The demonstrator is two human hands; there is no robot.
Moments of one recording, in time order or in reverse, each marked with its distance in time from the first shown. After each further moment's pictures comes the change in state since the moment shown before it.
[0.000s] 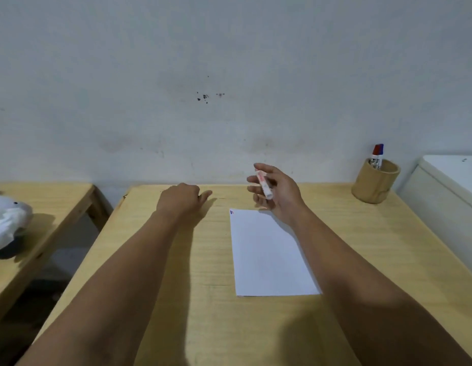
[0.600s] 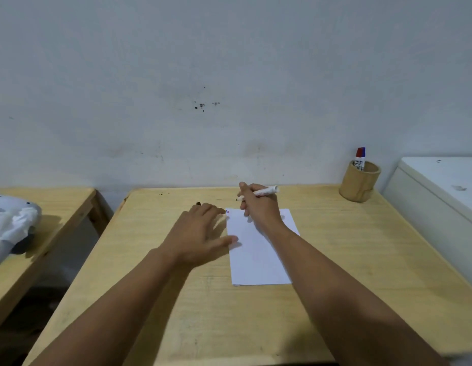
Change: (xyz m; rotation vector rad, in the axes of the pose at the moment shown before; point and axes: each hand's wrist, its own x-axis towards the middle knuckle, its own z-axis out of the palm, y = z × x) left_hand -0.100 0.028 -0.005 -0.356 0.080 0.357; right_hand -0.024 0.041 0.018 -0.512 0.209 -0.163
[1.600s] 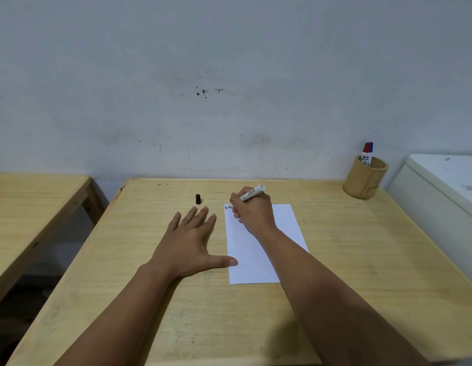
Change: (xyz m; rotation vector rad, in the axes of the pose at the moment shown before) left_hand -0.028 -0.006 0.017 0.116 -0.225 -0.181; right_hand 0.000 0.033 0.016 -0.130 -0.029 -0.056
